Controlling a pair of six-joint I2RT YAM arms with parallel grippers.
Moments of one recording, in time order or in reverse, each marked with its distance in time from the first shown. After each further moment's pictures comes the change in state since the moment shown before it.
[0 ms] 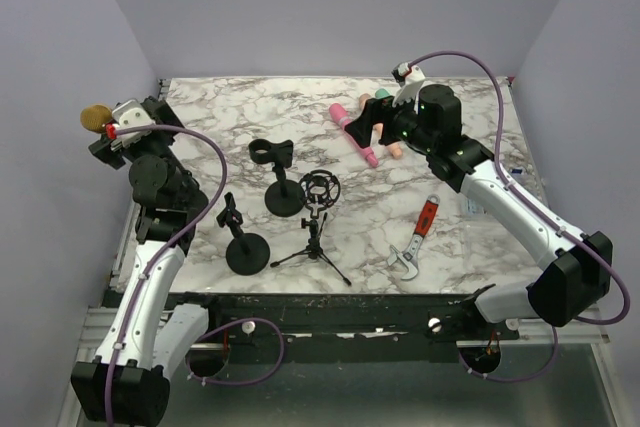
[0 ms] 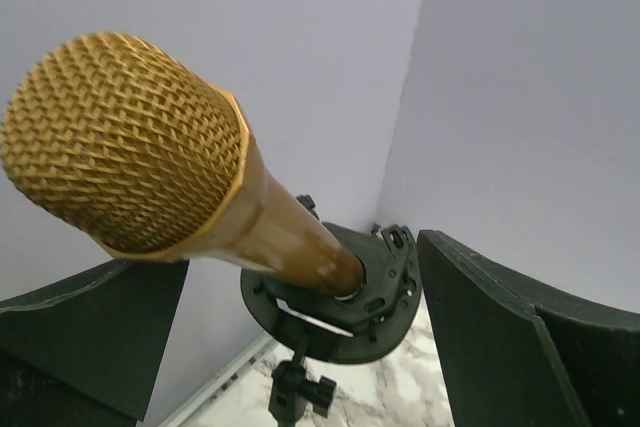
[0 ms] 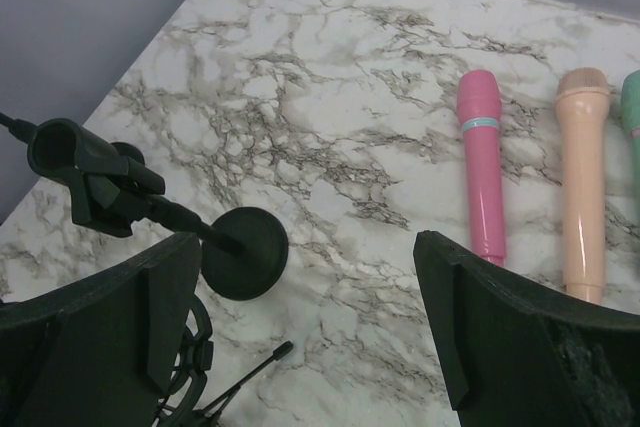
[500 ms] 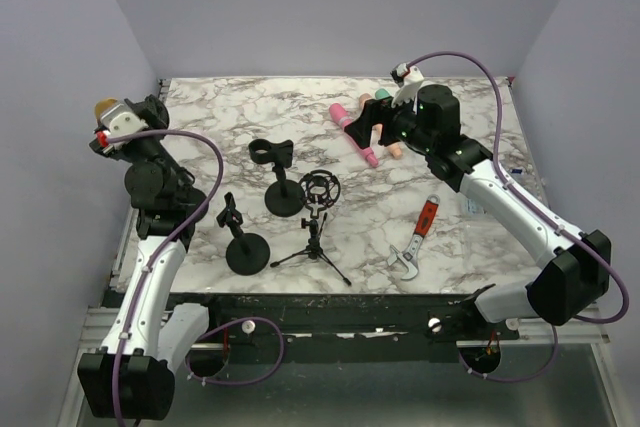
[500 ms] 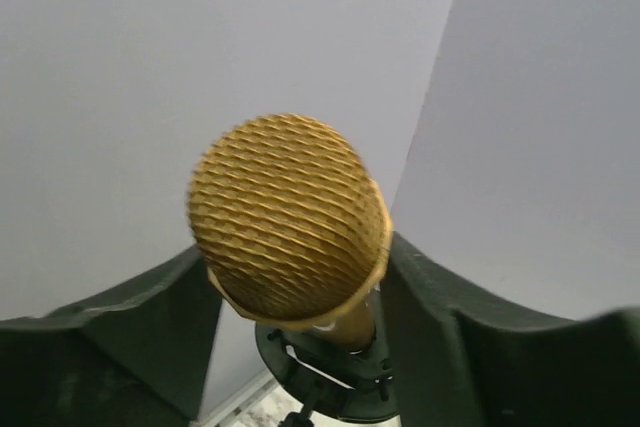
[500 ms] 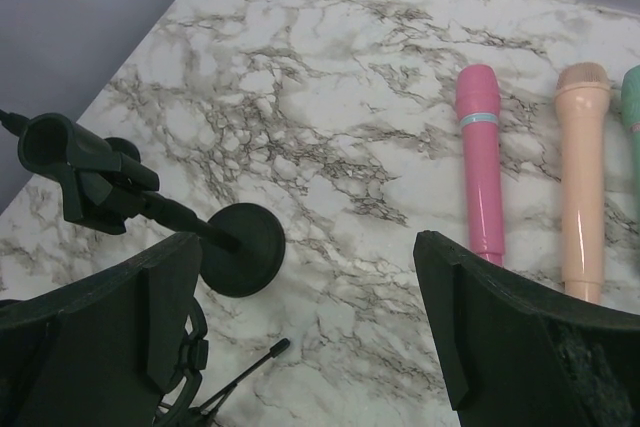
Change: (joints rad) left arm 0.065 0.050 -0.018 0.224 0.004 0.026; right arm 0.000 0.005 0.000 -0.008 0.001 -0.009
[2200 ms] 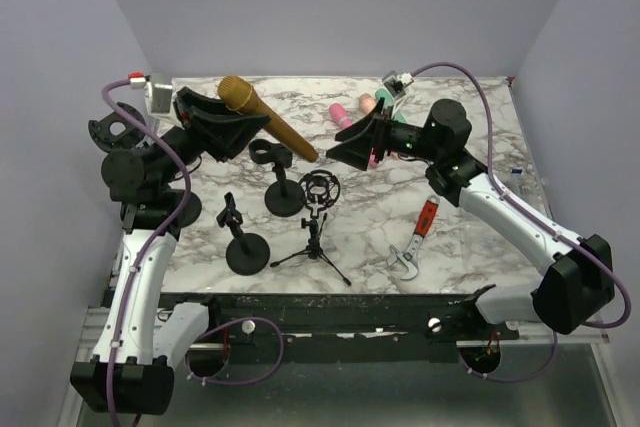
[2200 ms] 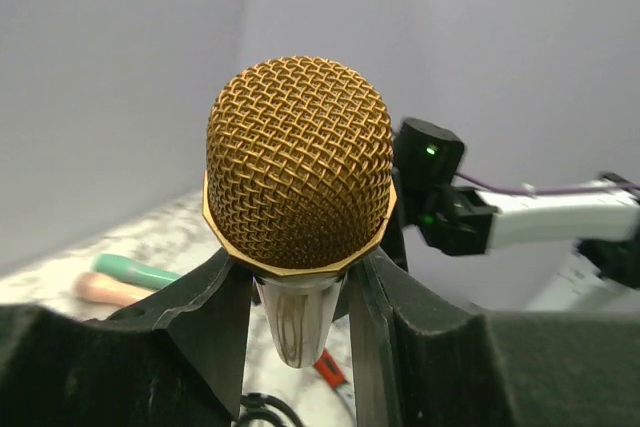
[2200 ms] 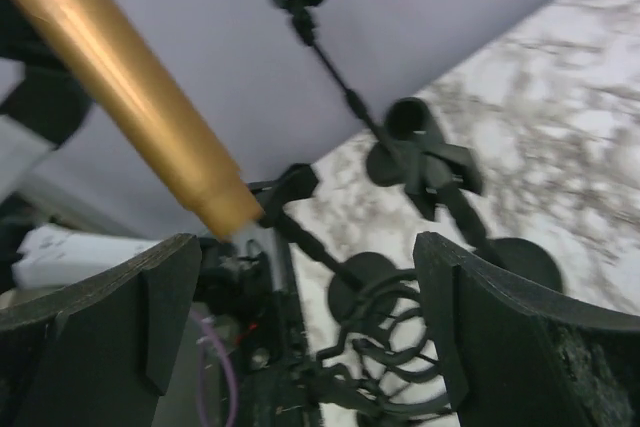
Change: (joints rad) left arm 0.003 -0.006 0.253 -0.123 1.554 -0.929; right arm 0.010 -0.052 -0.135 0.362 -0.523 0.307
